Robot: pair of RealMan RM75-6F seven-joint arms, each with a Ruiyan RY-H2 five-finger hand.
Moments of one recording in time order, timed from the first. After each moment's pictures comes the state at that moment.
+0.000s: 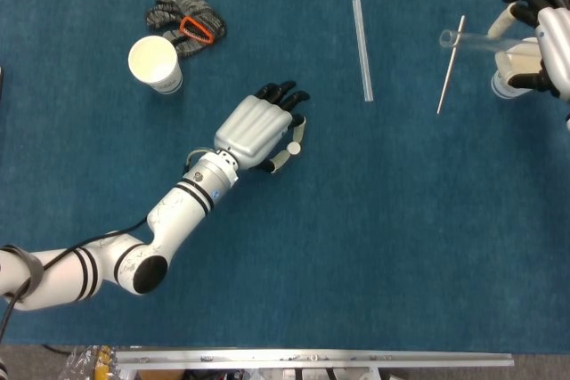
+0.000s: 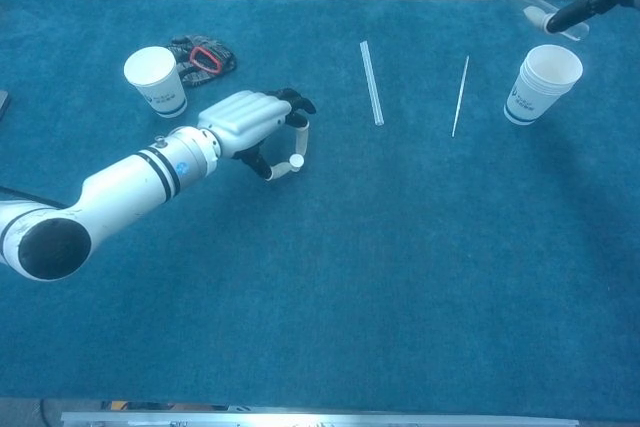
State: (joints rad) left arm -0.84 -1.75 -0.14 -1.32 1.17 0.81 0.28; right arm 0.66 -1.15 0.25 -1.87 -0.78 1.09 -0.29
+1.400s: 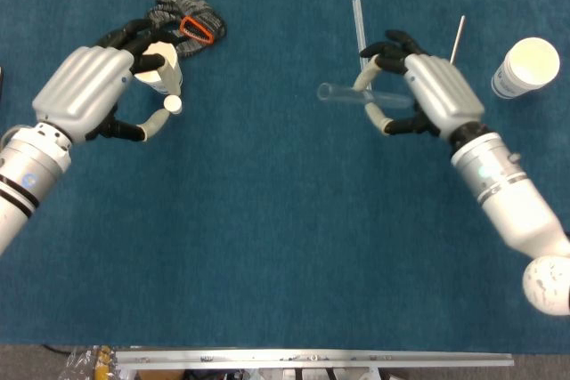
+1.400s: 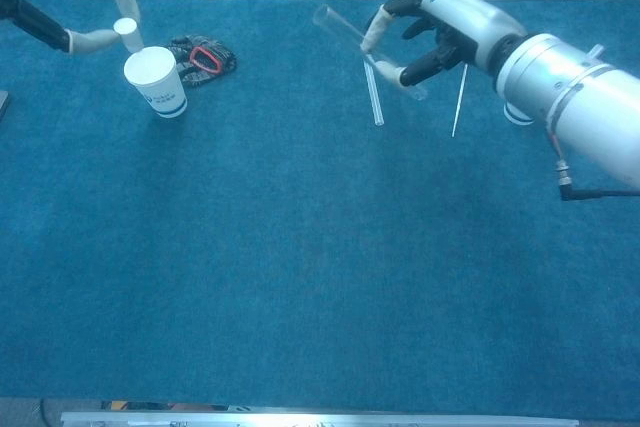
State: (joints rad) left arm -0.68 -0.80 -0.22 -2.07 1.12 0.81 -0.12; right arm 0.76 -1.40 0.28 -1.92 -0.79 1.03 -0.19
